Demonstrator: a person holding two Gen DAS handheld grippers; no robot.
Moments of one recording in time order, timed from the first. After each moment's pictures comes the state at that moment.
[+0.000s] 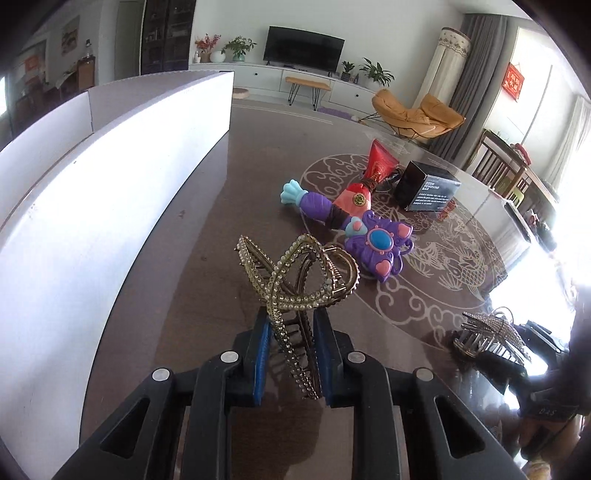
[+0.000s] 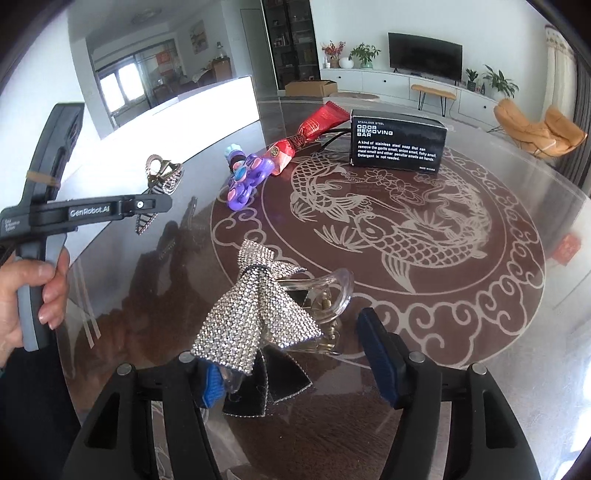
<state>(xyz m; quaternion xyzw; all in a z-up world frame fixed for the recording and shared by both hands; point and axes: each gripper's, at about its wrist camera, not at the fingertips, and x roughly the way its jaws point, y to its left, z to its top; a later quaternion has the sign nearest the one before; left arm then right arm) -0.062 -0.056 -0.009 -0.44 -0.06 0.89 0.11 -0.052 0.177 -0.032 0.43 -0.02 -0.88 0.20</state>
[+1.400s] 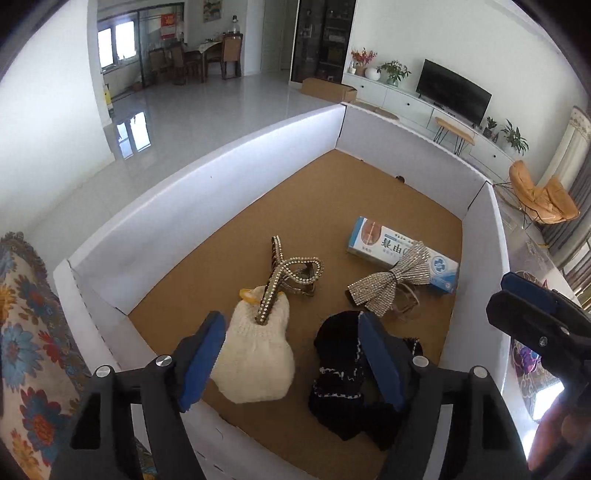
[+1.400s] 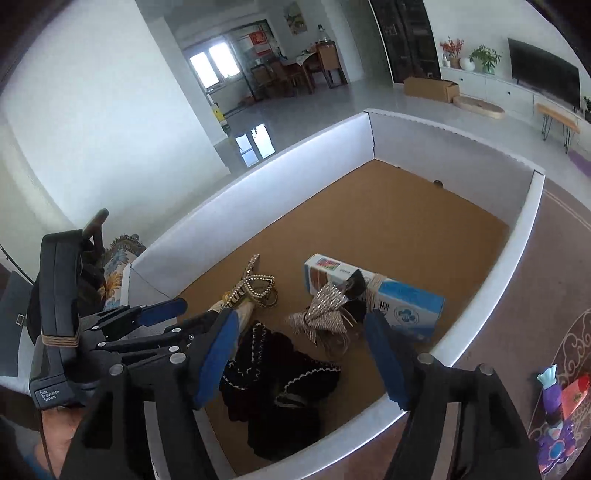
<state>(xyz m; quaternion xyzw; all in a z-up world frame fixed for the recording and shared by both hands) -0.058 -0.296 0.047 -0.42 -0.12 0.89 -0.14 -0.166 -0.166 0.068 0.41 0.01 -0.83 0.38</state>
